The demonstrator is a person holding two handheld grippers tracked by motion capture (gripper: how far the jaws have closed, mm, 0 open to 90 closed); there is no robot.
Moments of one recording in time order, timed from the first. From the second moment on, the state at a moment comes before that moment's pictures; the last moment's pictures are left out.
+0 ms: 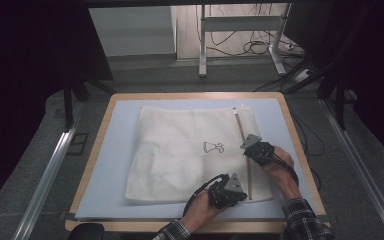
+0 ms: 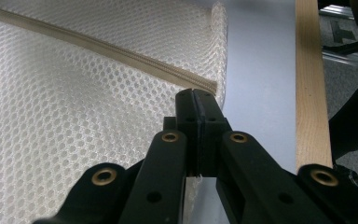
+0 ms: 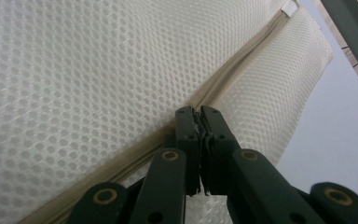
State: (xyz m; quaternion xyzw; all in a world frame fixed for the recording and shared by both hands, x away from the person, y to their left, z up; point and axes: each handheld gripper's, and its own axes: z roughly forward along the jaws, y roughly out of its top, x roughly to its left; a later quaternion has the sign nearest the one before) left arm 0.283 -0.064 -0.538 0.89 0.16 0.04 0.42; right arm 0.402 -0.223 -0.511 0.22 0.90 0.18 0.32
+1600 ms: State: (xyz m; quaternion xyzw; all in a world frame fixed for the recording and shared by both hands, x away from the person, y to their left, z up) left arm 0.283 -0.063 -0.538 0.89 0.16 0.04 0.42; right arm 0.452 -0.213 -0.512 0.22 0.90 0.16 0.34
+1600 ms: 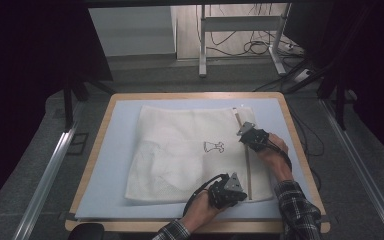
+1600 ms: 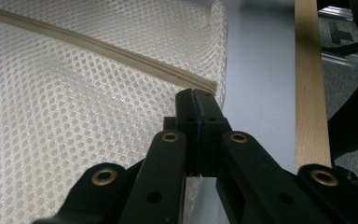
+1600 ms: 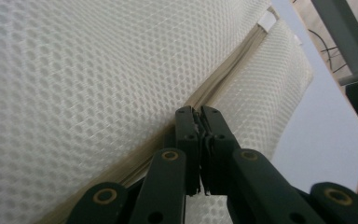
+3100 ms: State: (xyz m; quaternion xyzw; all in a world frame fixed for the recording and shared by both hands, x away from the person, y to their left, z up) left arm 0.285 -0.063 -0.538 0.89 0.16 0.03 0.42; right arm 0.501 -0.204 -0.513 0.23 0.89 0.16 0.35
